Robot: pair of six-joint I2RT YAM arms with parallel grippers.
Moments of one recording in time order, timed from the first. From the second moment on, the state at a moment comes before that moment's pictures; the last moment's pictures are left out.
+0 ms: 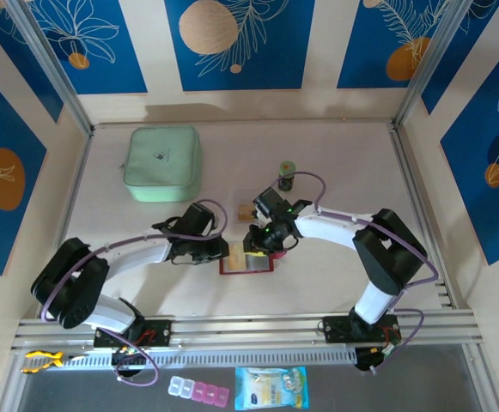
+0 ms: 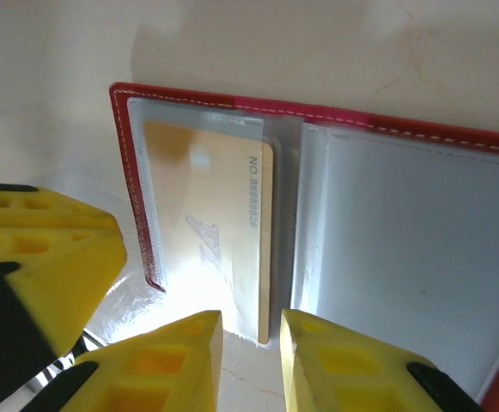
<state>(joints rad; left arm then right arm) -0.67 1.44 0.69 -0.29 0.33 -0.83 0.74 1.68 0.98 -0.50 -0.45 0.77</state>
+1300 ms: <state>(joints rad) -0.67 1.51 0.69 -0.29 0.33 -0.80 0.75 1.78 0.98 -0.38 -0.52 0.80</state>
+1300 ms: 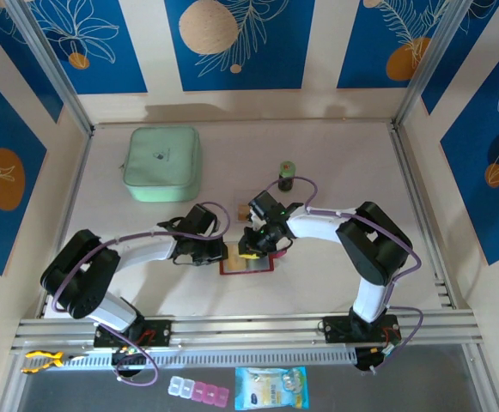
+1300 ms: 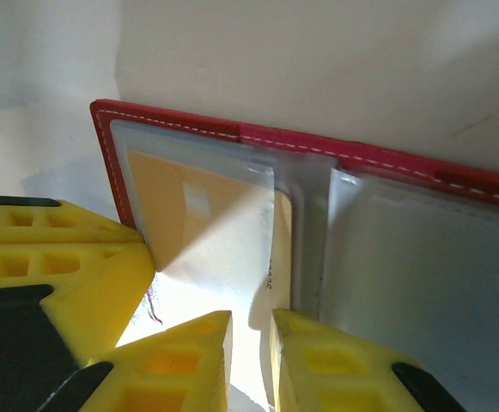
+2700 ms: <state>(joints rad) -0.66 1.48 0.70 -0.36 0.33 -0.78 0.76 1.80 1.04 -0.50 -0.44 0.72</state>
